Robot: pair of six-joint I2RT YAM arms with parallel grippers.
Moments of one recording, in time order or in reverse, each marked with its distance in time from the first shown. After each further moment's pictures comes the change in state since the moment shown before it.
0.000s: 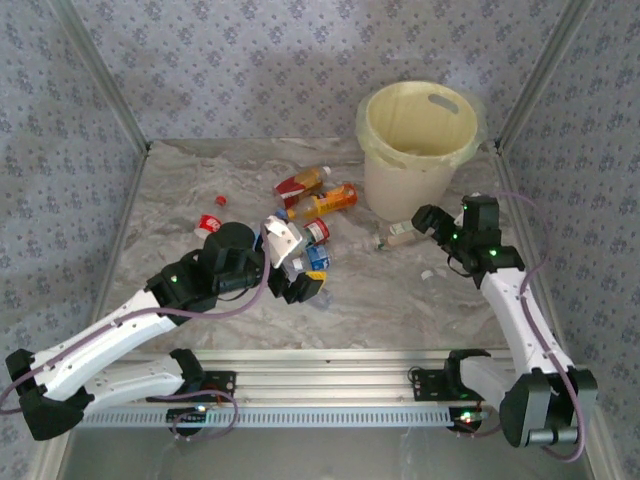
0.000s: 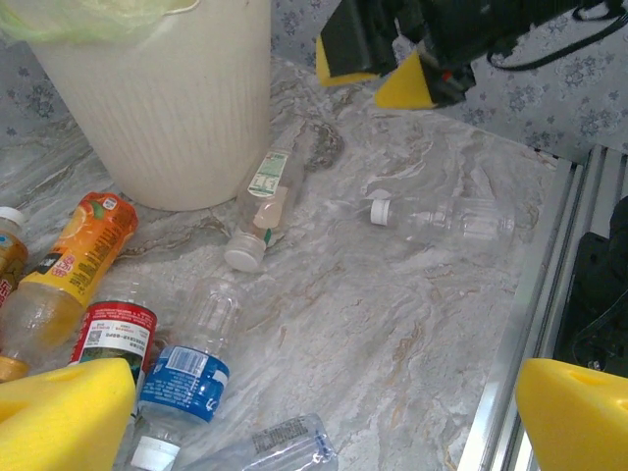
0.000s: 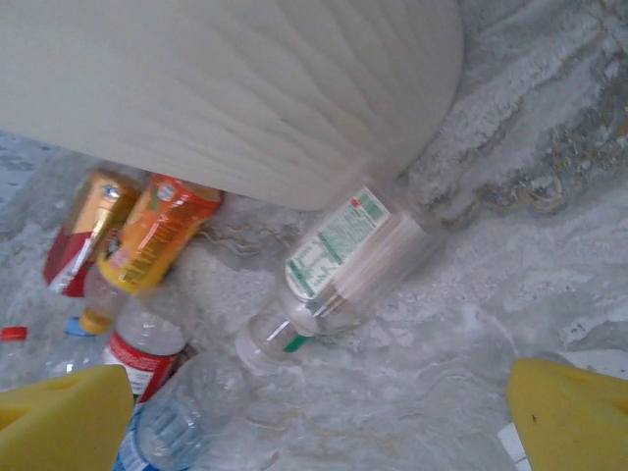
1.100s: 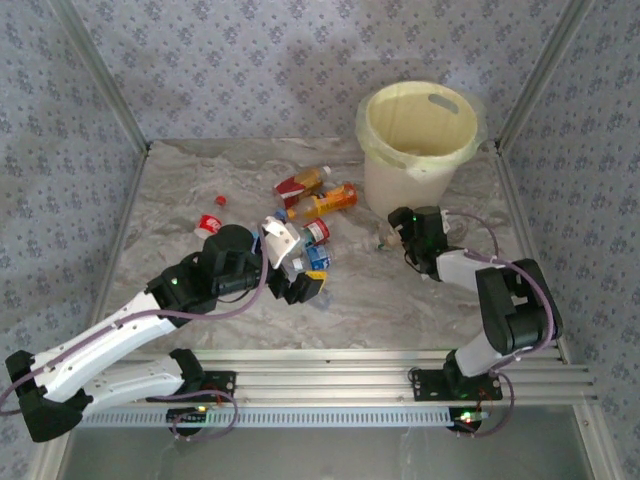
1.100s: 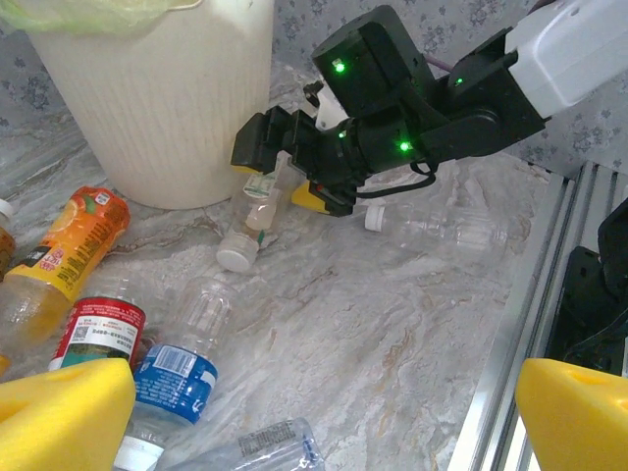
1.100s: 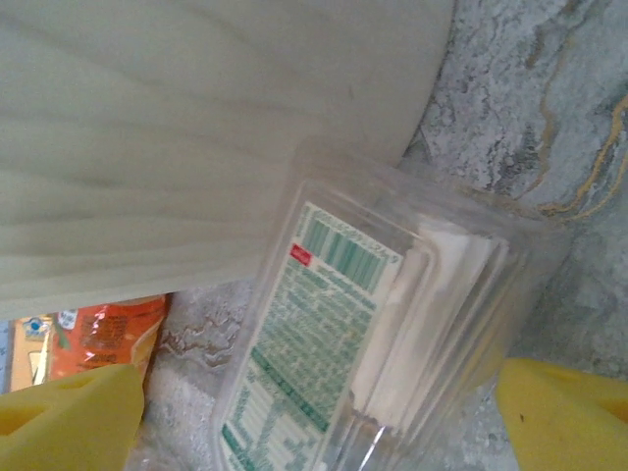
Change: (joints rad) left arm 0.000 -0.014 -0.034 0.038 0.004 -0.046; right arm 0.197 0.512 -0.167 0.711 0.226 0.494
